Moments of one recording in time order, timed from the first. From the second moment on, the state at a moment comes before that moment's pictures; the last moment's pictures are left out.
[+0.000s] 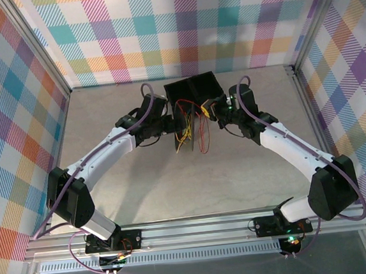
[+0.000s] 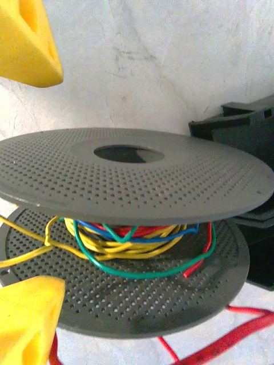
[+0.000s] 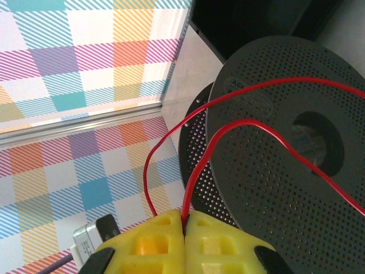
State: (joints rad) left arm -0.59 1.57 1.34 -0.58 0.01 -0.60; right arm 0.49 1.39 1.09 -0.12 -0.26 1.47
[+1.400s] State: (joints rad) left arm -0.52 1.70 1.39 -0.55 0.06 -0.63; right arm 0.50 1.42 1.09 -0.08 -0.27 1.47
